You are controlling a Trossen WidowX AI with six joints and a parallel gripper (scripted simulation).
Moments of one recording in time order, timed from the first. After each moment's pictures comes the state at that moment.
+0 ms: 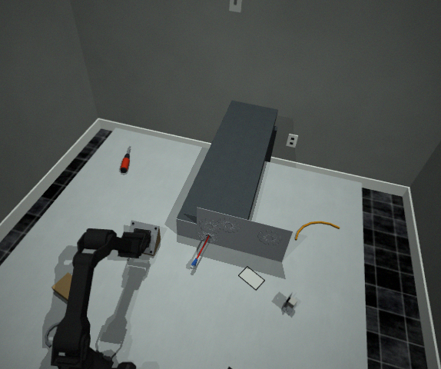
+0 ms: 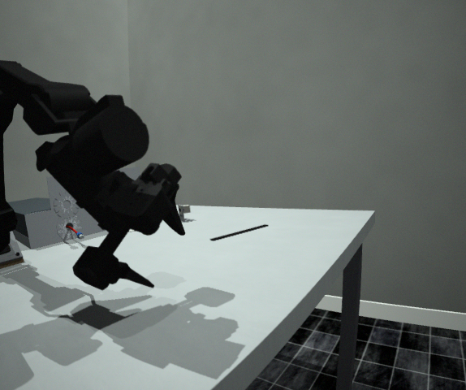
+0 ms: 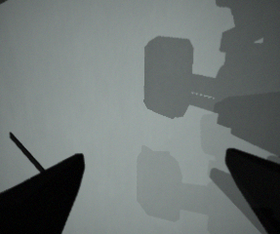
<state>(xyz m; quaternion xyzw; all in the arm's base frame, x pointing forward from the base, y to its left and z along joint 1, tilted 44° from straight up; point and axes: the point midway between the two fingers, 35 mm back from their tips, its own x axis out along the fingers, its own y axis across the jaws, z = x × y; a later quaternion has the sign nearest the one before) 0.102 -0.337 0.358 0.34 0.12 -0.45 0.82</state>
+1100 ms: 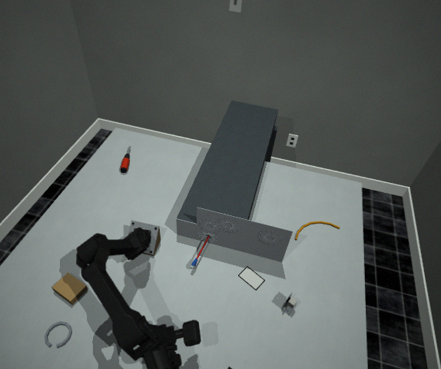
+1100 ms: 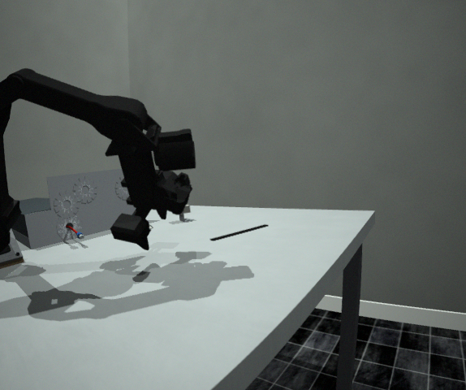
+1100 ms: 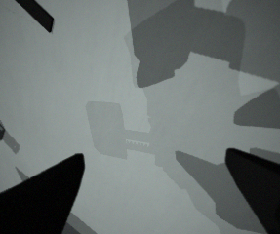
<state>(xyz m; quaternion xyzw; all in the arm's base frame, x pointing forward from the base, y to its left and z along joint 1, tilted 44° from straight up) 0.234 -0.241 0.253 0.33 0.38 -0.41 0.76</state>
